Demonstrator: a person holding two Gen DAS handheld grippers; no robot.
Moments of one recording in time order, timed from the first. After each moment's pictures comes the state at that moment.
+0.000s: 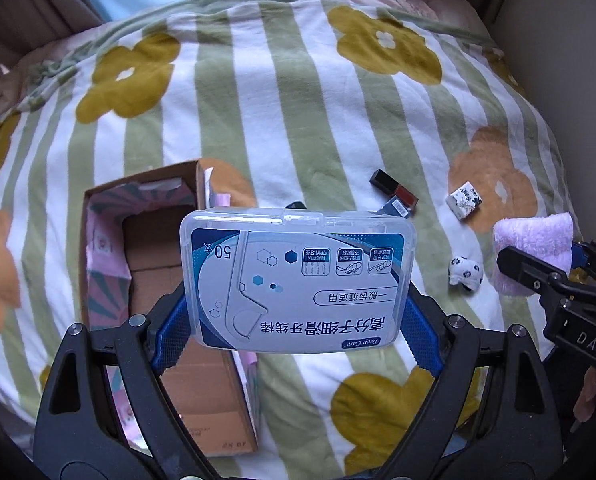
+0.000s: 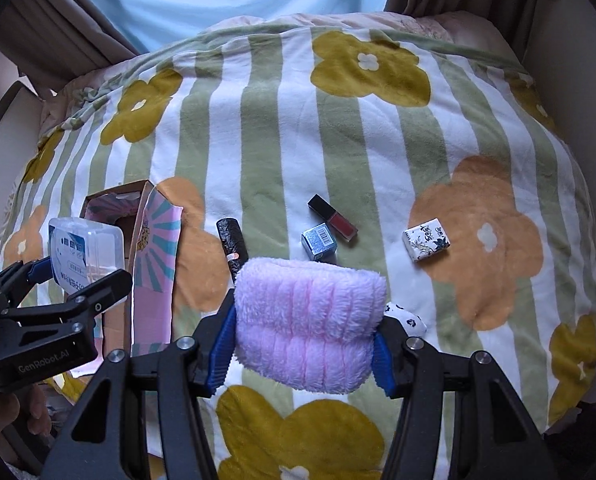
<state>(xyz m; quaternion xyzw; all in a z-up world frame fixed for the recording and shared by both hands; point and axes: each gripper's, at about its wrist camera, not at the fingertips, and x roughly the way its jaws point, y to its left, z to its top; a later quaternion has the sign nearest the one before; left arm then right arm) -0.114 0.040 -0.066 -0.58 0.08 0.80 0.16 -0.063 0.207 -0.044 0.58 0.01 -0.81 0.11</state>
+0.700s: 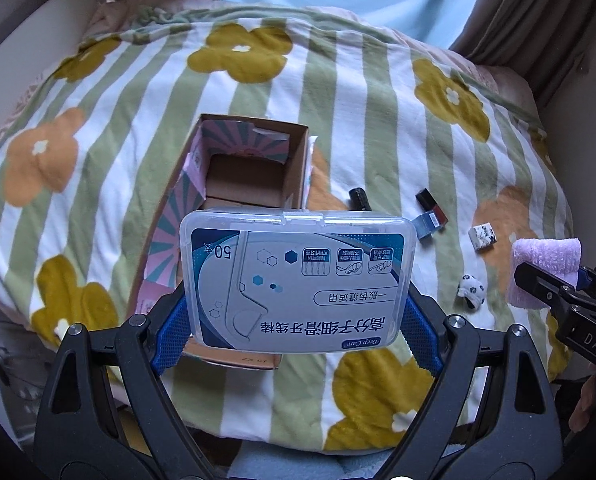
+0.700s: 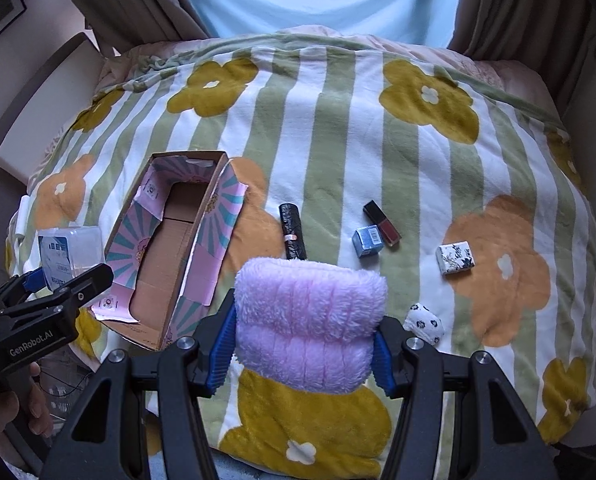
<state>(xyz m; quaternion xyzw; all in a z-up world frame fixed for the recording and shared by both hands) -0.026 -0.058 -0.025 -0.54 -0.03 0.84 0.03 -0.019 0.152 -0.013 0.55 0.07 -0.81 0.20</state>
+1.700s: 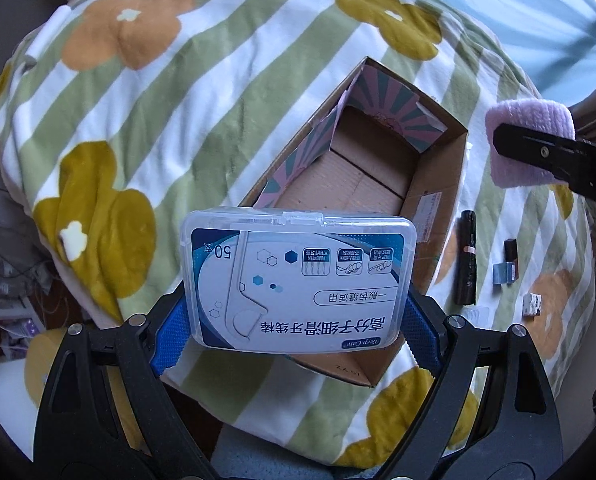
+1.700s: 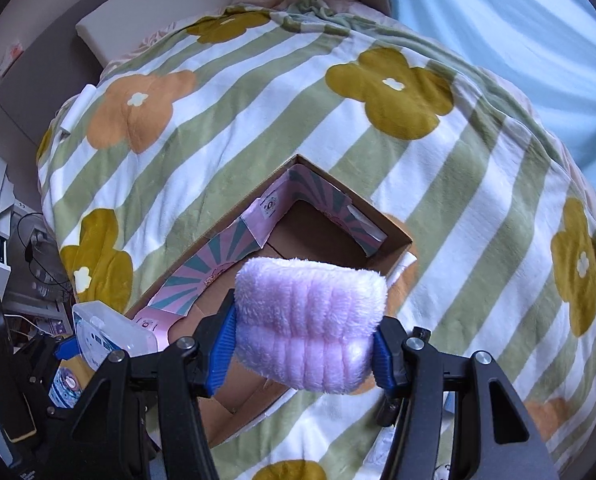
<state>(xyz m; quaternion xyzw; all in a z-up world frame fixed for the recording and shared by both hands) -0.026 -0.177 -0.110 -0.59 -0.17 0.78 -0.13 -0.082 -0.088 -0.075 0.53 0.26 -0.71 0.40</state>
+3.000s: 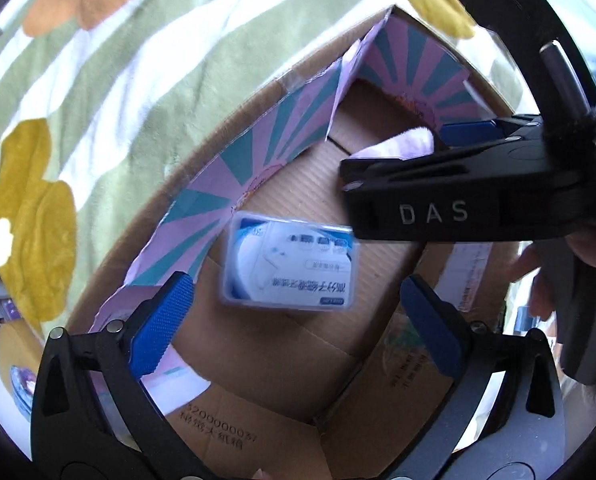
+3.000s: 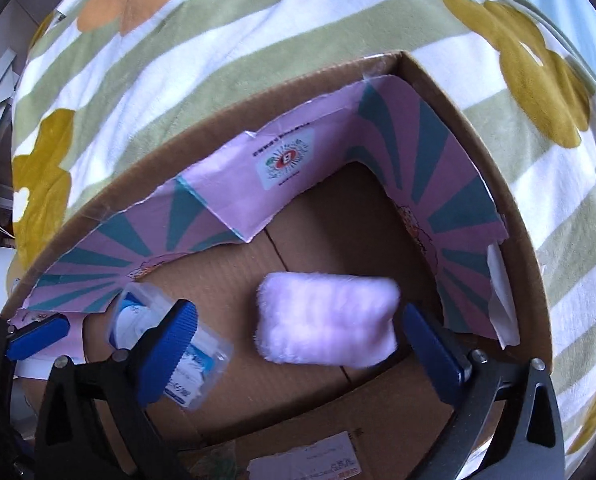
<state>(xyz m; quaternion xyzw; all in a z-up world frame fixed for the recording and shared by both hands) -0.093 -0.159 -0.207 -0.60 -0.22 0.76 -0.16 -0.097 -0.164 -0.225 0.55 0.38 -0.59 0.47</state>
